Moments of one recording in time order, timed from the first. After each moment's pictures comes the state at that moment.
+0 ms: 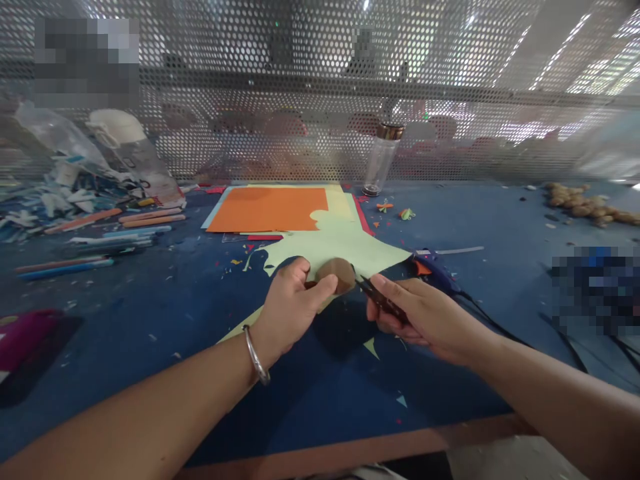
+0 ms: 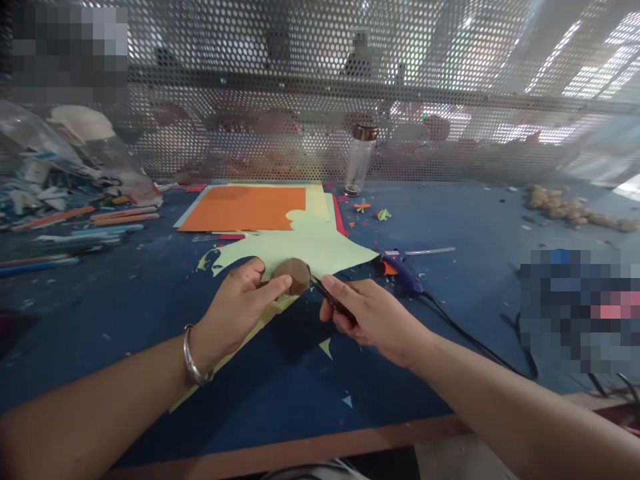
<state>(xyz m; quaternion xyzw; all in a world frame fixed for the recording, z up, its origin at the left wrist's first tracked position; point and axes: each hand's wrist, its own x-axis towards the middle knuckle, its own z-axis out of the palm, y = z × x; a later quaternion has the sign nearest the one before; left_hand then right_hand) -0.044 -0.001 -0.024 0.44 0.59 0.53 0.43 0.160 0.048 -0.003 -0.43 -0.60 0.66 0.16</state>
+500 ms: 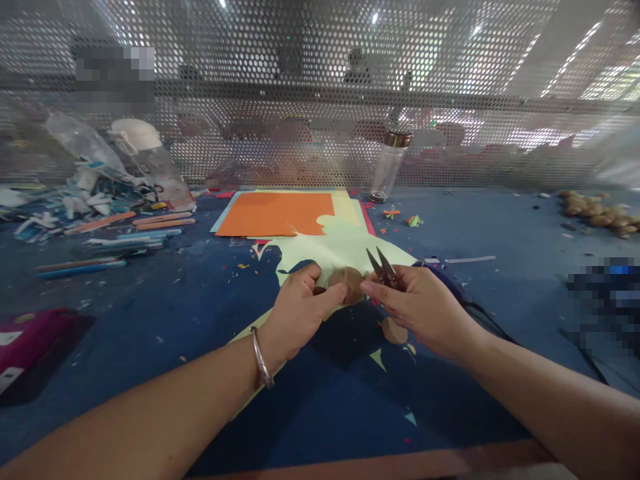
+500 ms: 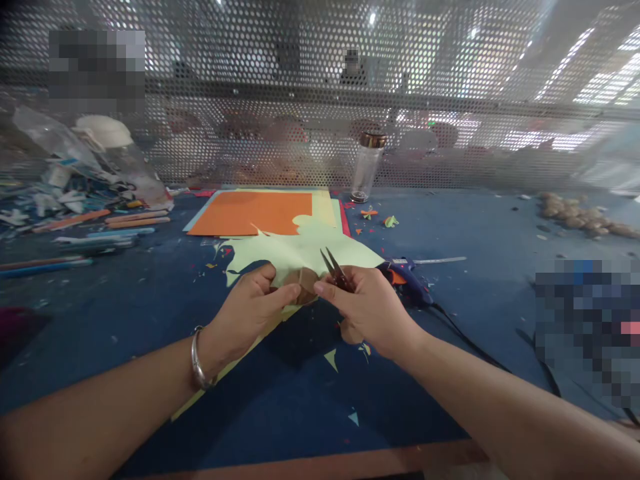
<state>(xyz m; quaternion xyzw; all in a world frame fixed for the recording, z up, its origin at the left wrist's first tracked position) -0.043 0.001 -0.026 0.41 0.51 0.56 0.52 0.137 0.064 -0.005 -0.43 -0.65 0.56 0.28</state>
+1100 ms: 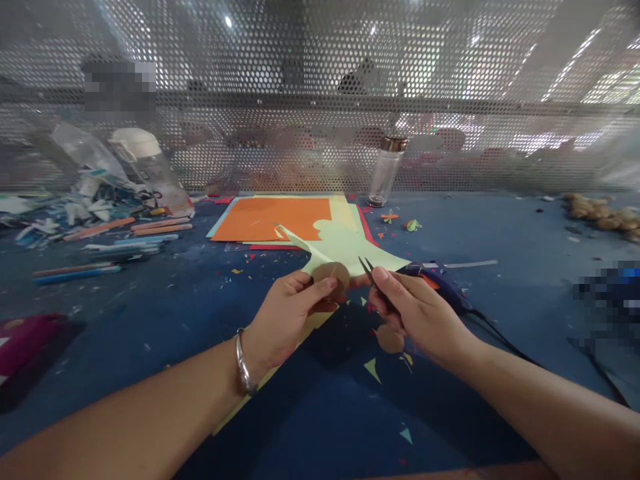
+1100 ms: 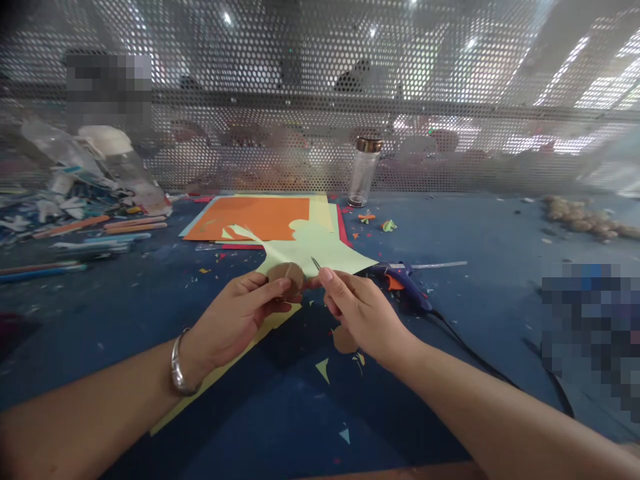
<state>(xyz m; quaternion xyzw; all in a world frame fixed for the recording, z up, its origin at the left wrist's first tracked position) -0.041 0.007 -0.020 0.34 0.48 0.58 0.57 0.147 0.066 -0.007 -0.39 -0.70 0.52 0.28</state>
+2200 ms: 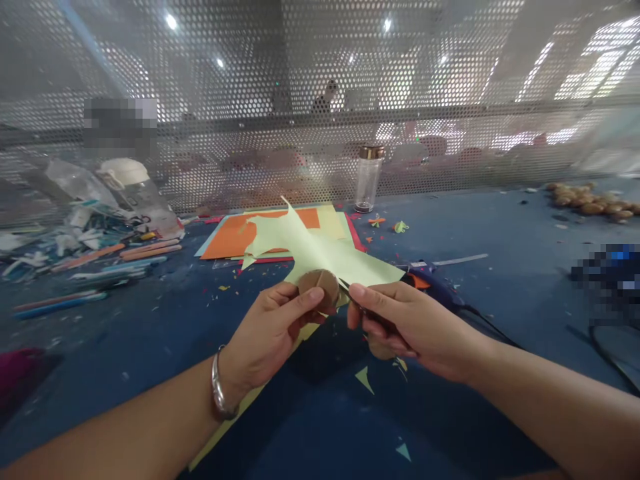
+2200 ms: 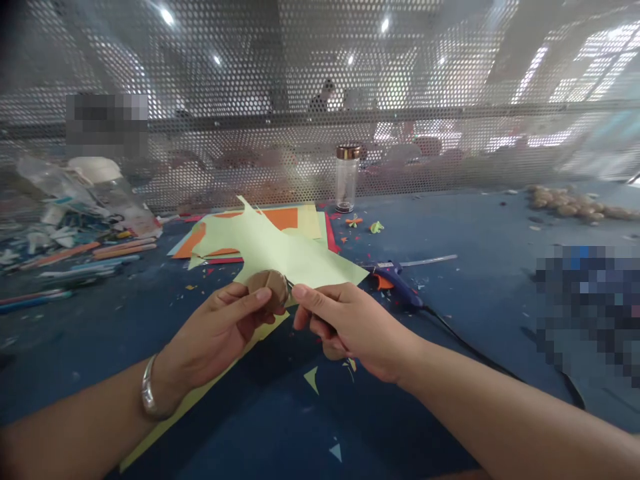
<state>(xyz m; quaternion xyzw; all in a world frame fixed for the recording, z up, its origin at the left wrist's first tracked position) -0.039 0.006 -0.026 0.36 0.41 0.59 0.59 0.157 0.064 -0.011 -0.32 -0.55 0.74 0.21</state>
